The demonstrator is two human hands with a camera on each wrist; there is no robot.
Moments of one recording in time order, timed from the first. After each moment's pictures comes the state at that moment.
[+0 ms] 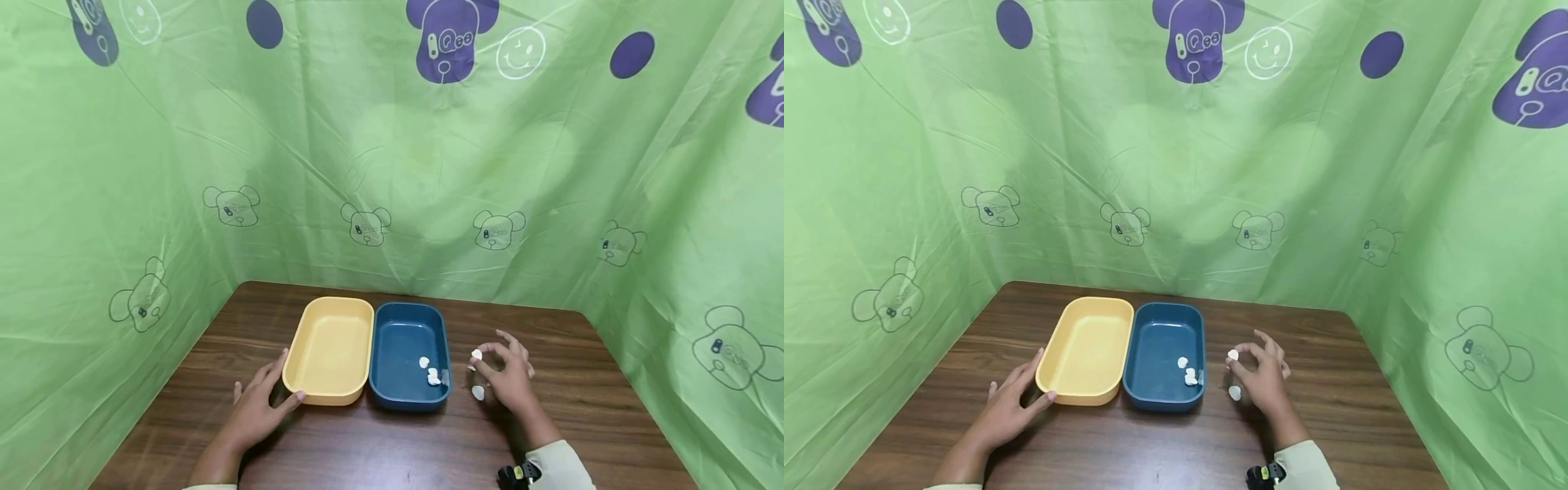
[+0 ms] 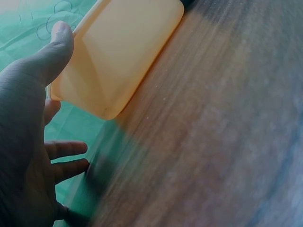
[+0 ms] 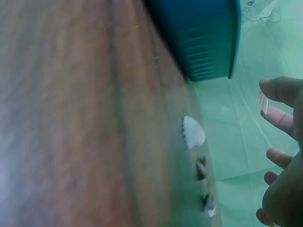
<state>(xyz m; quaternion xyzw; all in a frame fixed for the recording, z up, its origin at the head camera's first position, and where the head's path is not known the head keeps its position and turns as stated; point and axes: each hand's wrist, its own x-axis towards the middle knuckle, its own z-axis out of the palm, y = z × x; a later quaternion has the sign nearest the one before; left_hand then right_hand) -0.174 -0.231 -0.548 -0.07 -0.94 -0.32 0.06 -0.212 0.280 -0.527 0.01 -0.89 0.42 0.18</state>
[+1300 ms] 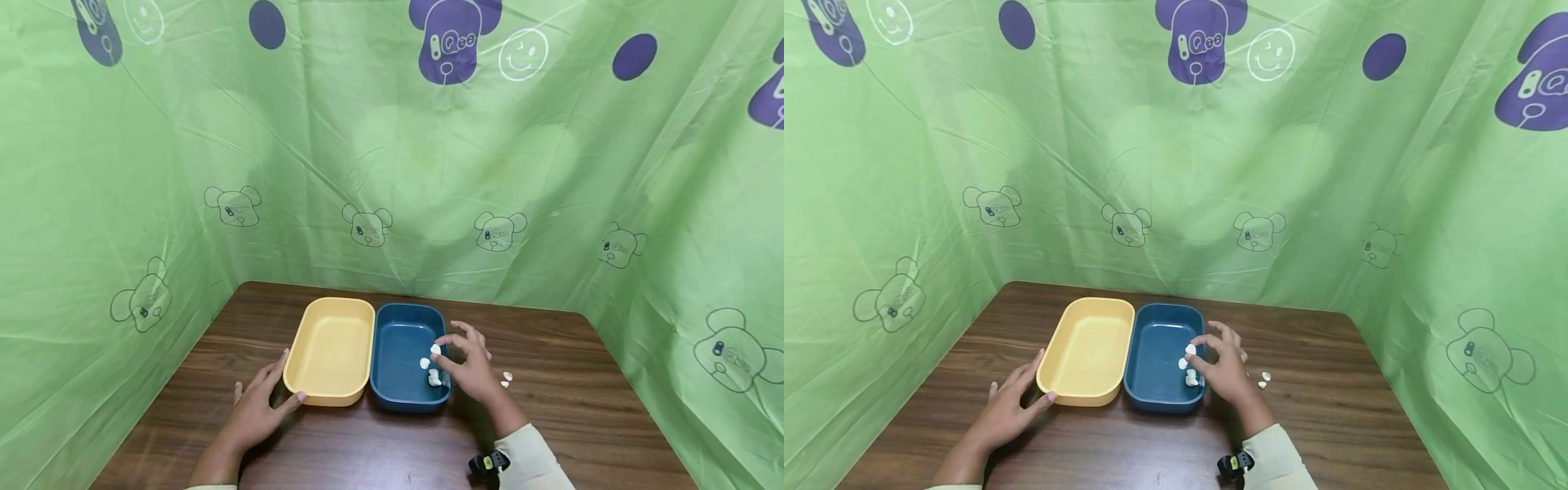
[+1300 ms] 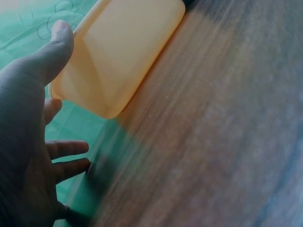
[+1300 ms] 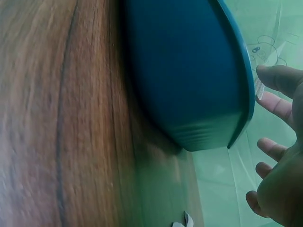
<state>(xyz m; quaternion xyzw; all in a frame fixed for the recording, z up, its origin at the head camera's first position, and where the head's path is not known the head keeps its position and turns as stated) -0.172 -0.231 -0.546 -0.08 -0.94 -0.32 0.07 -0.224 0.209 -0.502 0.09 -0.88 0.46 0.12</state>
